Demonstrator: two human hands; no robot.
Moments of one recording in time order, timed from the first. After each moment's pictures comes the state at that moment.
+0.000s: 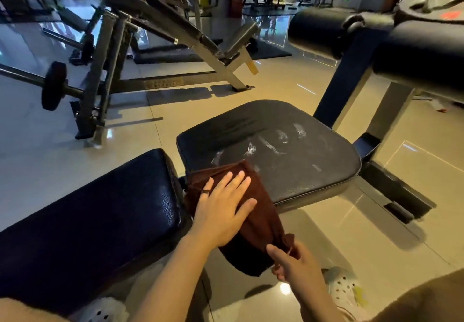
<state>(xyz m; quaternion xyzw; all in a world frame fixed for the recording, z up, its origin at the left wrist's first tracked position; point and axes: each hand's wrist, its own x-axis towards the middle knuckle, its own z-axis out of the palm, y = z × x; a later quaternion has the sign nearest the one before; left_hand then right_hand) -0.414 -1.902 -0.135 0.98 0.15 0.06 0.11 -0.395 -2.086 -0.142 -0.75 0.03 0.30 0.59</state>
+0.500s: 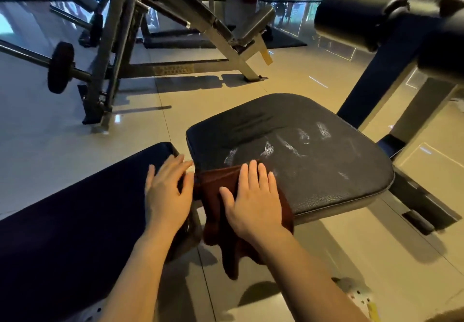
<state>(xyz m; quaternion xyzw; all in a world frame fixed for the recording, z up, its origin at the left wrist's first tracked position) -0.445 -1.822 -0.133 0.86 0.33 0.31 0.23 -0.352 -1.955 -0.111 -0.92 -0.37 0.06 0.13</state>
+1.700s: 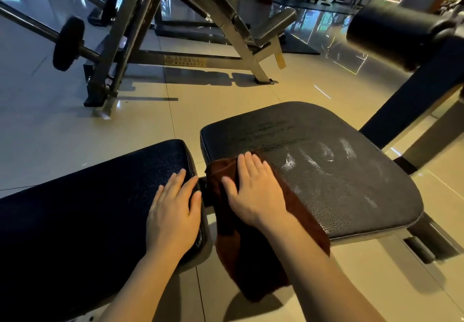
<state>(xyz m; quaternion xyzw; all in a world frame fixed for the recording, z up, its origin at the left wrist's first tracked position) -0.459 -1.813 -0.154 0.88 0.39 0.18 0.22 -0.320 -1.899 -0.117 -0.89 -0.45 0.07 0.05</state>
